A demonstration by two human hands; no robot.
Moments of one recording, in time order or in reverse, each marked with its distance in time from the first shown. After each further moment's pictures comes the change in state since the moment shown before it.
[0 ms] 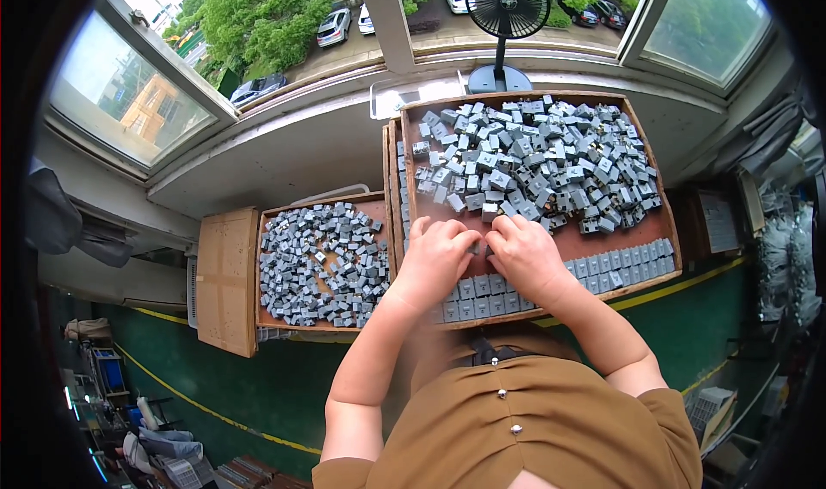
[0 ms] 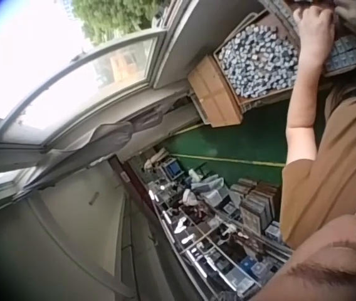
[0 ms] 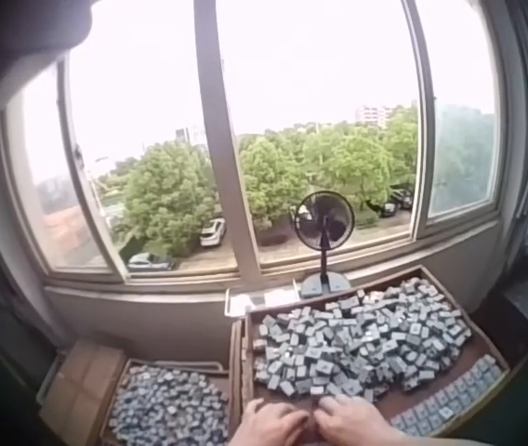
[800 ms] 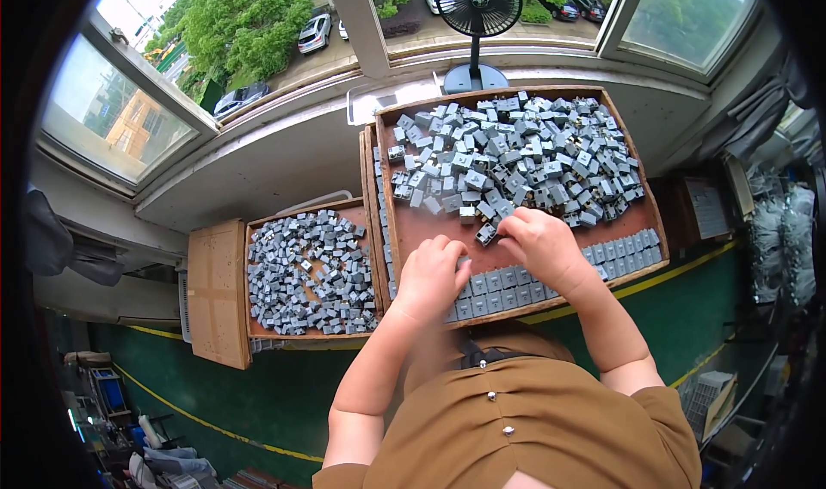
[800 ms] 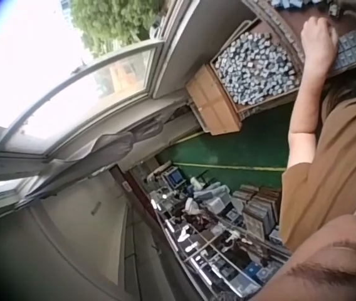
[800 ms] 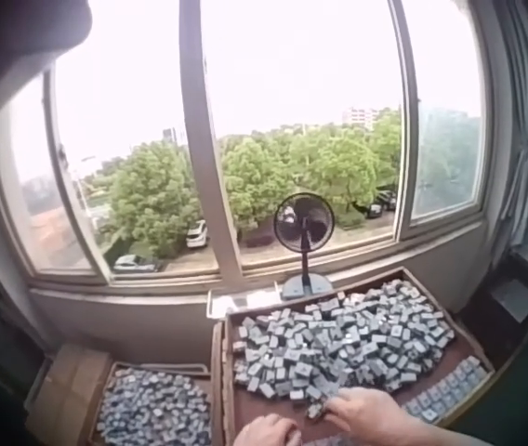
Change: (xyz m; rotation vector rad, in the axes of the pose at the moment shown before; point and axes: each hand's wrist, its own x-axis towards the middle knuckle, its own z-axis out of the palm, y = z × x) left_hand -0.003 0.021 0.023 -0.101 0.025 -0.127; right_hand -0.018 0.029 -0.031 0.227 0.021 0.159
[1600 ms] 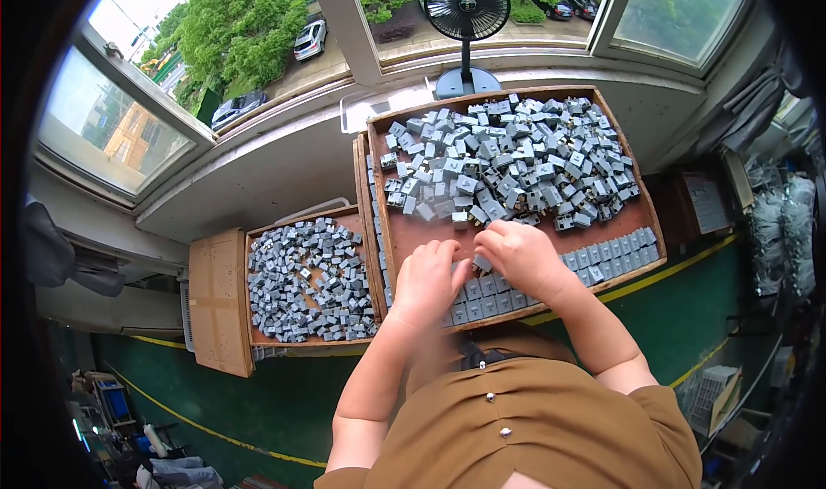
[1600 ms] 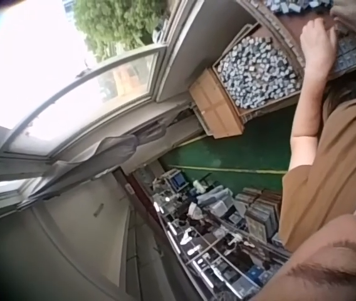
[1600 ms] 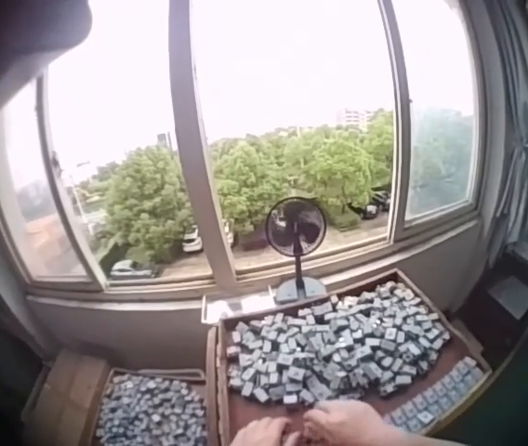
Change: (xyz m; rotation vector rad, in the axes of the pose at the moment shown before) left_hand 0.004 0.006 0.003 0.006 0.060 -0.017; right_hand 0.001 -0.003 0.019 0.031 -0.008 -0.067
